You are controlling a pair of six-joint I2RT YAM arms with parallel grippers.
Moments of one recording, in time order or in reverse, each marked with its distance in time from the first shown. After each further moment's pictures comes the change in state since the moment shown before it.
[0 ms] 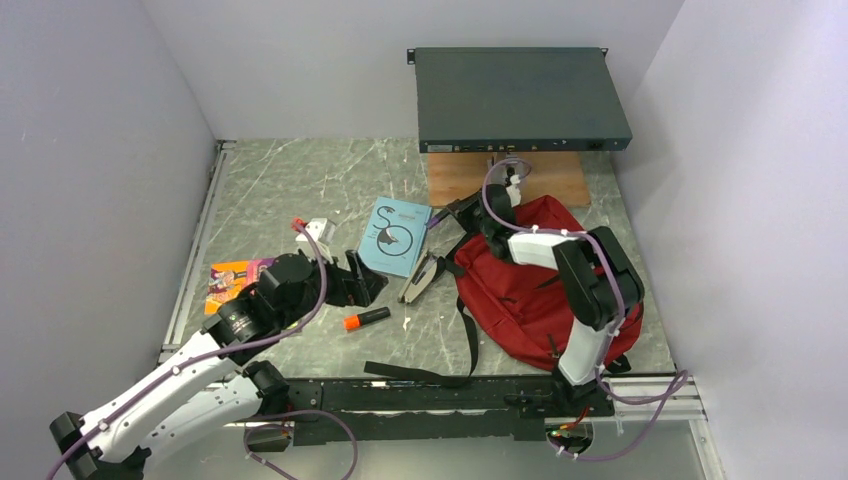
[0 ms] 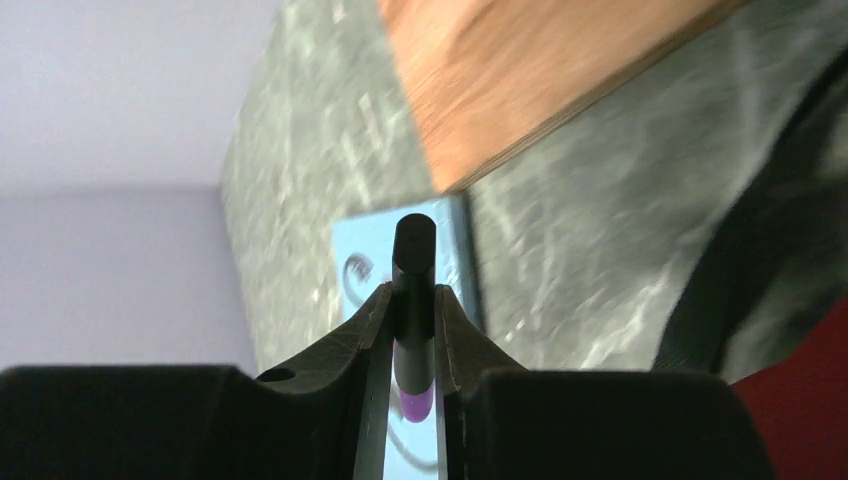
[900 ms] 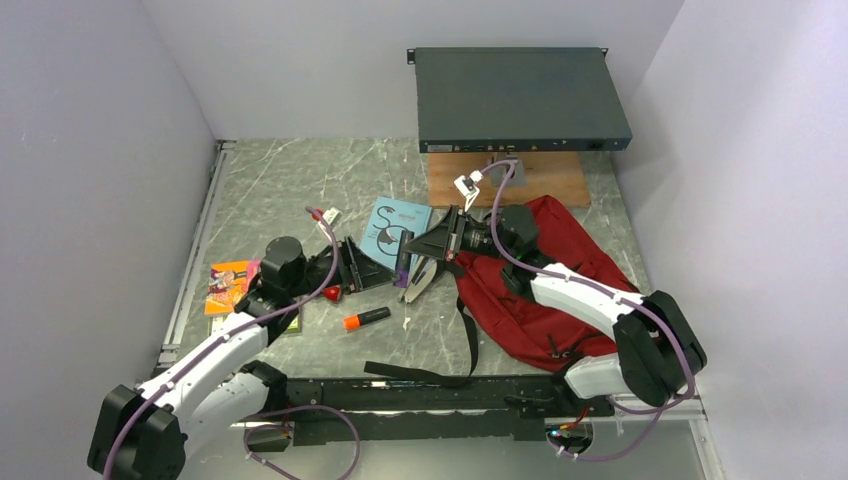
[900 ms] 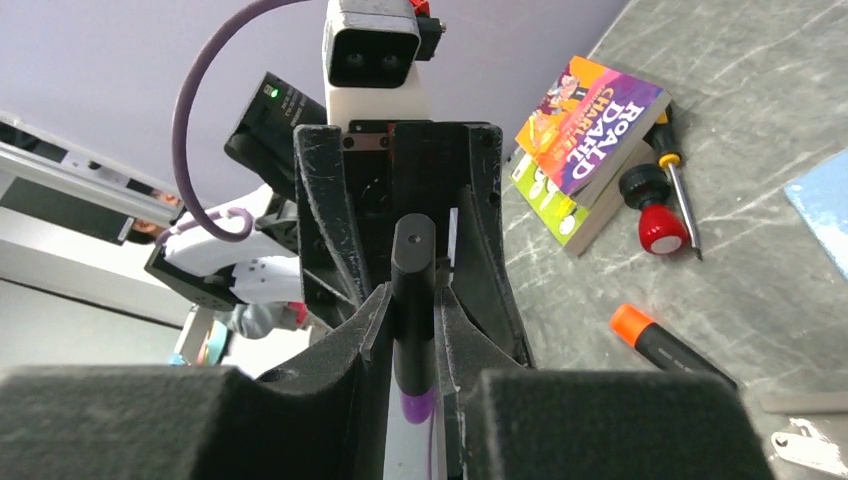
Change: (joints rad) left arm 0.343 0.223 -0.217 0.647 0.834 -0.340; right arm 0.170 -0.493 -0.227 0.311 -0.869 -0.166
